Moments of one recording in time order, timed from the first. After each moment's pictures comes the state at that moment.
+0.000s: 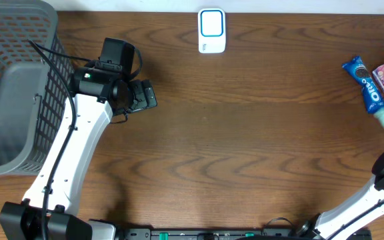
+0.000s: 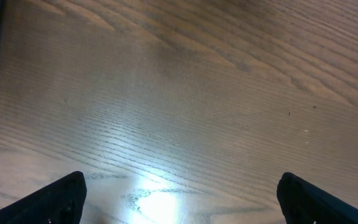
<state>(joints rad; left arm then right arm) -0.20 1.54 1.42 -1.13 -0.04 -0.48 -0.66 2.10 1.83 -0.80 -0.07 0.04</state>
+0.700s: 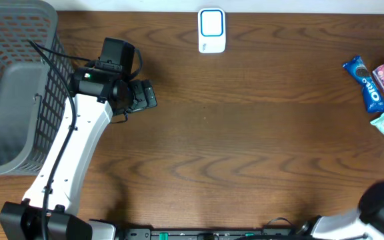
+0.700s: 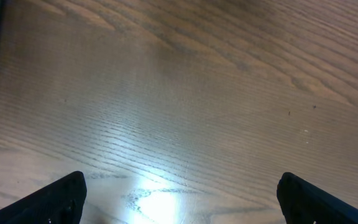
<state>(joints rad) -0.20 1.54 1.42 -1.13 -0.04 -0.48 -0.64 1.71 1.83 -1.05 -0.39 0.12</state>
